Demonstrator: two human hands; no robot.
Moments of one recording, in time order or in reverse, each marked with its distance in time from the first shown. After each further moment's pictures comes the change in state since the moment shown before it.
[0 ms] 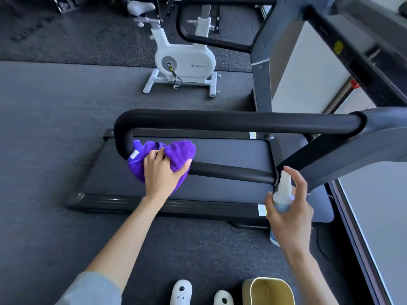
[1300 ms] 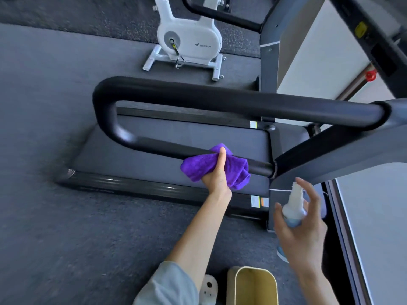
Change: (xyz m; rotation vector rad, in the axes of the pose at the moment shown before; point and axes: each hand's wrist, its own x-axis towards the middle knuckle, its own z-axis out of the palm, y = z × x) left_hand -0.038 0.144 0.107 -1.600 0.068 -1.392; right_hand -0.012 0.037 -0.028 -0.023 -0.064 0.021
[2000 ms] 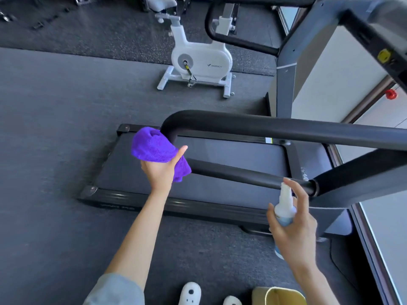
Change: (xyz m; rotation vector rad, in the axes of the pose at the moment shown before) left_hand 0.056 0.235 -0.102 0.609 0.033 0.997; right_hand -0.015 -0.079 0.090 0.071 -0.056 -0.089
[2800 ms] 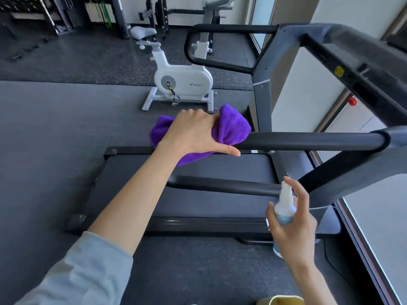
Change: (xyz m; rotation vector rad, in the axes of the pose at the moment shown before) left_hand 0.024 0.166 0.051 0.816 -0.754 1.077; right_hand 0.006 -0.022 -0.012 -0.009 0.166 -0.010
